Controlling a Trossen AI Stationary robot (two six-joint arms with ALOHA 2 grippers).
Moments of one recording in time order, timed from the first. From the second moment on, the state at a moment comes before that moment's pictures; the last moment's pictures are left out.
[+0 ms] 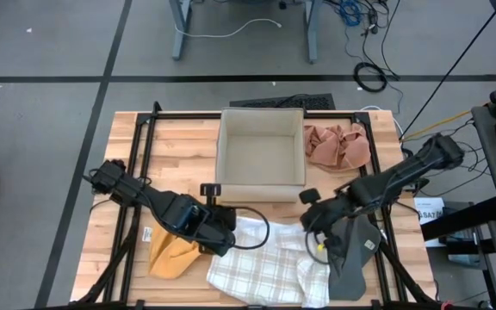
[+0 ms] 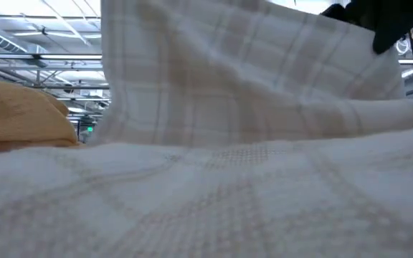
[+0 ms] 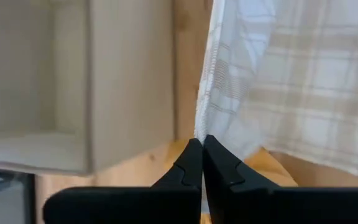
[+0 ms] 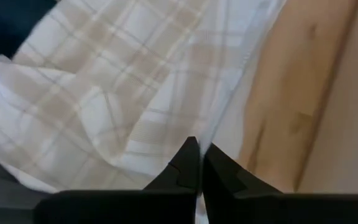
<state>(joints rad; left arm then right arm) -0.49 1.83 1.97 -1.53 -0.38 -0.39 0.45 1.33 1.01 -0.76 -0.03 0.09</state>
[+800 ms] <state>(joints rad) -0.56 1.83 1.92 -1.57 -0.33 -0.50 0.45 1.54 1.00 -0.81 0.07 0.04</state>
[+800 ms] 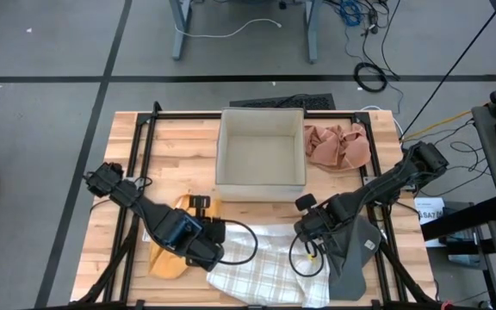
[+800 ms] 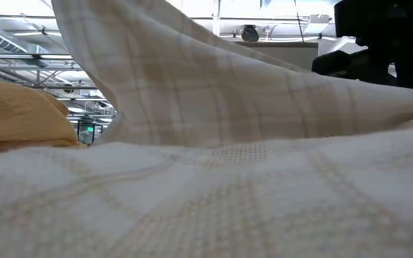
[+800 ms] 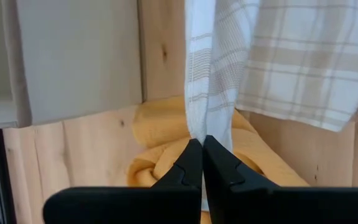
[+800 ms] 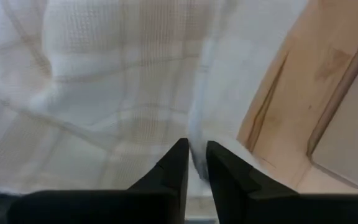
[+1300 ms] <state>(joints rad) -0.55 1.83 1.92 -1.57 -0.34 -0.49 0.45 1.54 0.87 -0.70 0.08 0.06</state>
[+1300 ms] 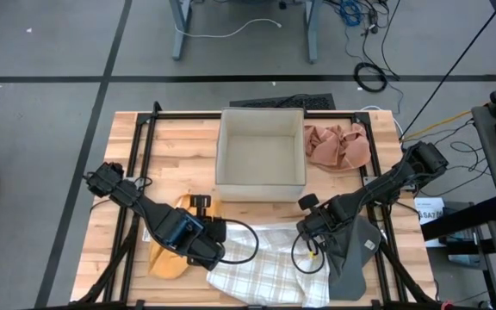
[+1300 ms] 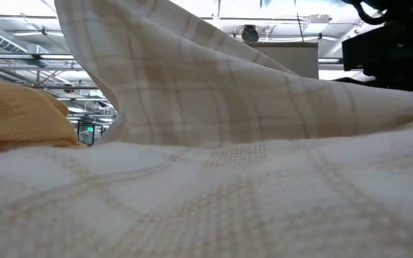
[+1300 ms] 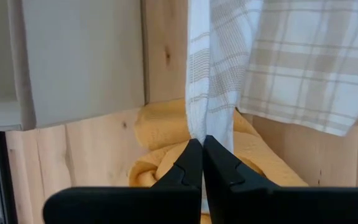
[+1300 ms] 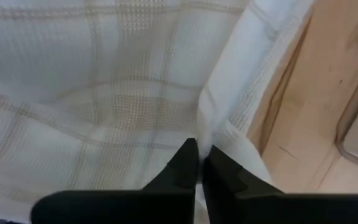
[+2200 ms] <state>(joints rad) -0.49 1.83 1.92 -1.57 -0.82 -0.30 0.53 0.90 1.03 -0.89 0.19 0.15</state>
